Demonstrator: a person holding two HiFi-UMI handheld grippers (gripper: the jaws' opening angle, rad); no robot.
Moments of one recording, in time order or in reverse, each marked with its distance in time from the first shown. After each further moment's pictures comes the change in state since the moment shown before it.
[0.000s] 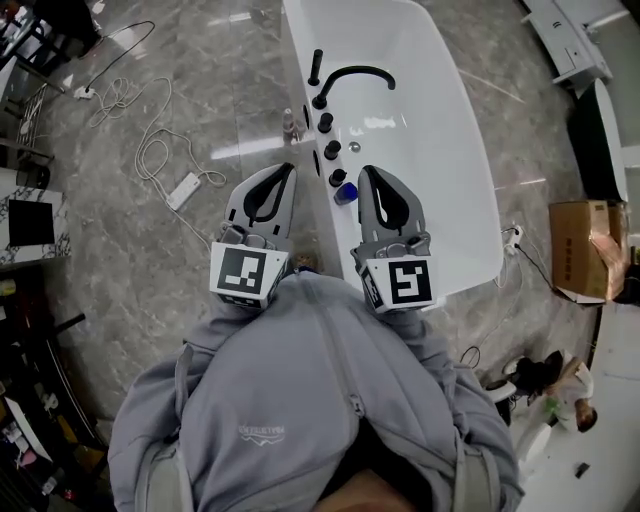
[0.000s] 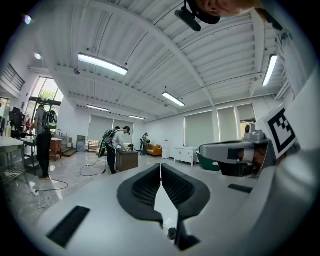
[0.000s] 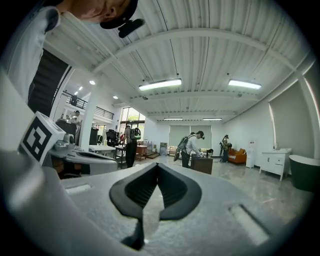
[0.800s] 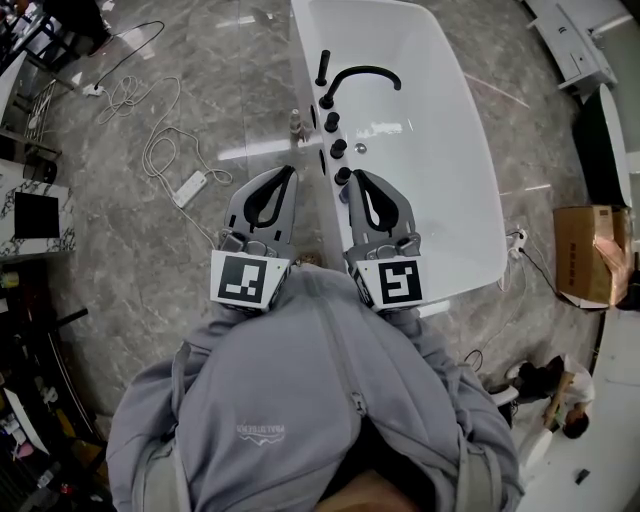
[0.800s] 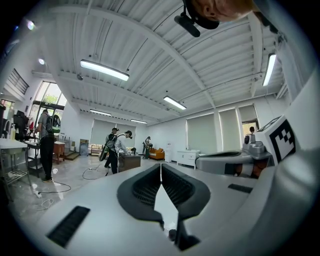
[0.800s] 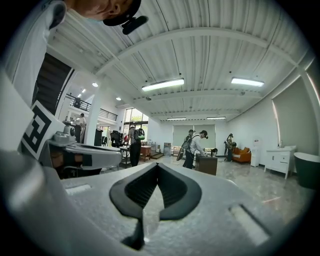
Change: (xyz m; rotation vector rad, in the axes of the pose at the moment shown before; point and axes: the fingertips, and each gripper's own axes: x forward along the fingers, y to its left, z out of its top) left arm -0.027 -0.007 0.015 -0.001 -0.035 0.035; right arm -0.006 0.030 0.001 0.022 -0.015 0.047
